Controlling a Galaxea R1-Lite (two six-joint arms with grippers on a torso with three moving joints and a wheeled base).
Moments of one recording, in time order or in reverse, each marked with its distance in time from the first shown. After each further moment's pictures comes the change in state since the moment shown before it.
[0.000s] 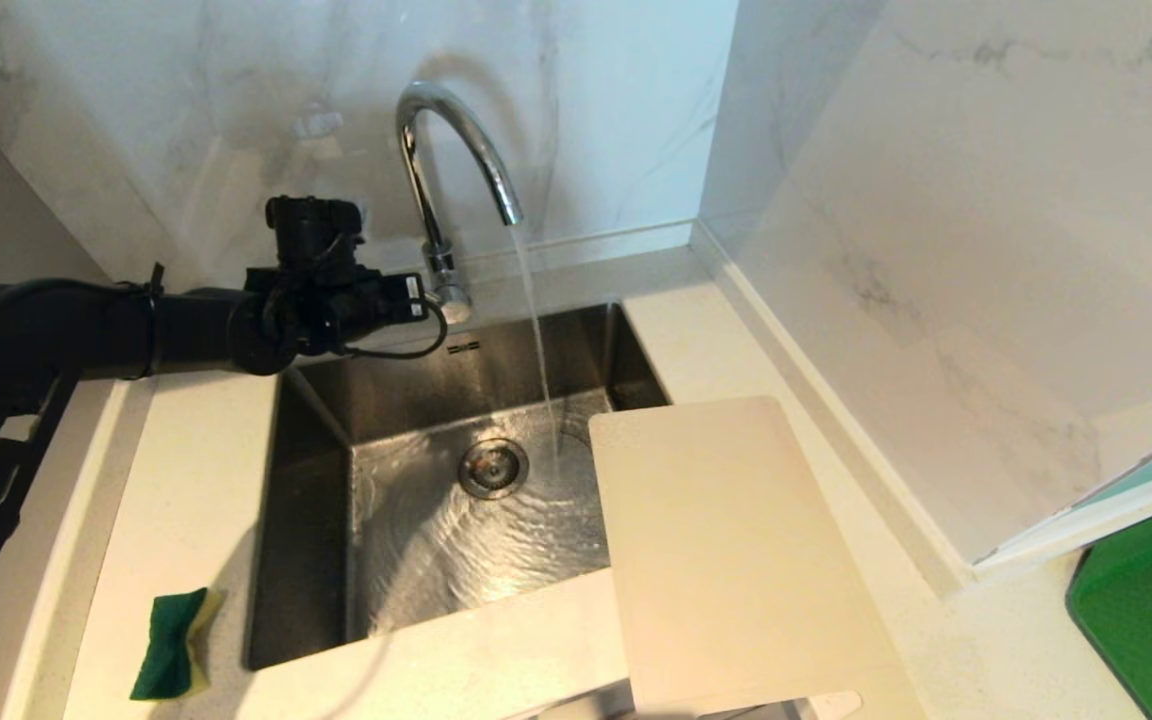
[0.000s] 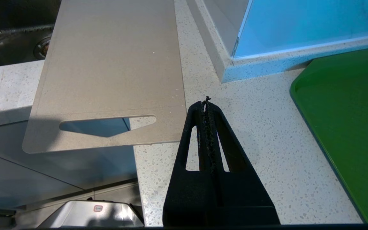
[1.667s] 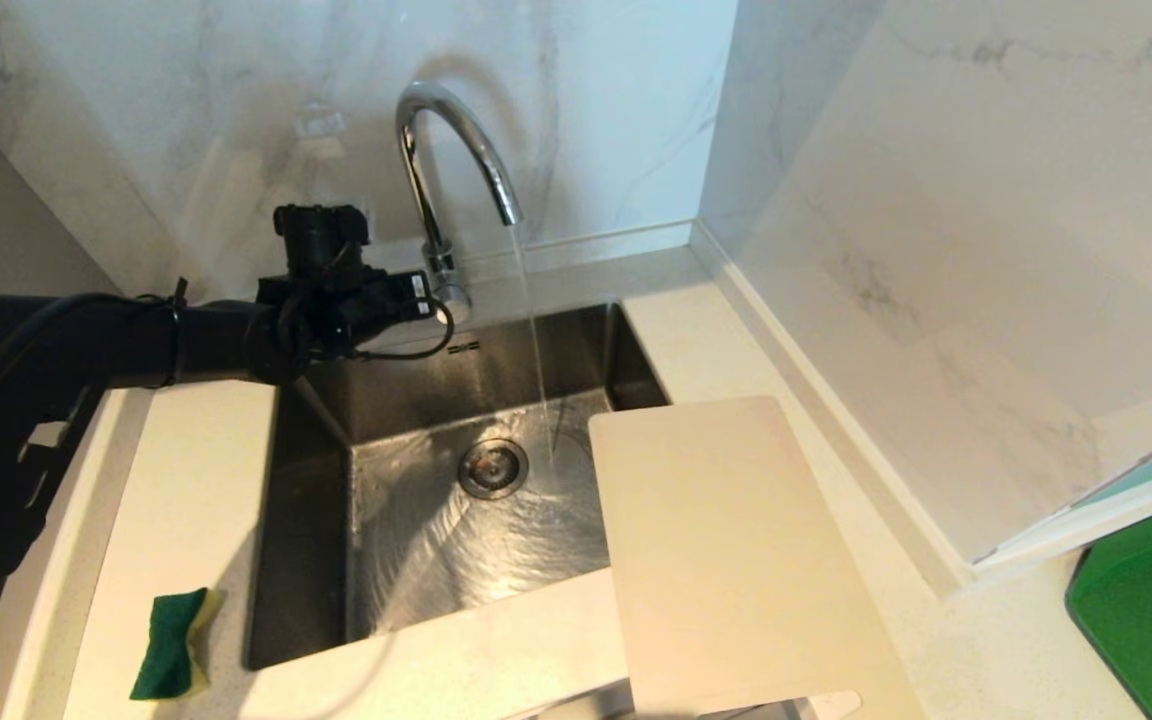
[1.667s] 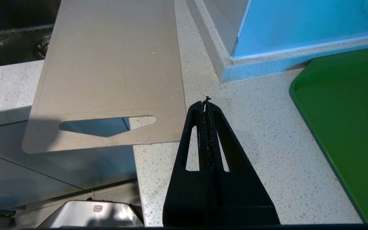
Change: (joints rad) left arm 0.013 0.041 -0.015 -0.082 0.007 -0.014; right arm 0.000 0.000 0.000 0.000 0.000 0.000
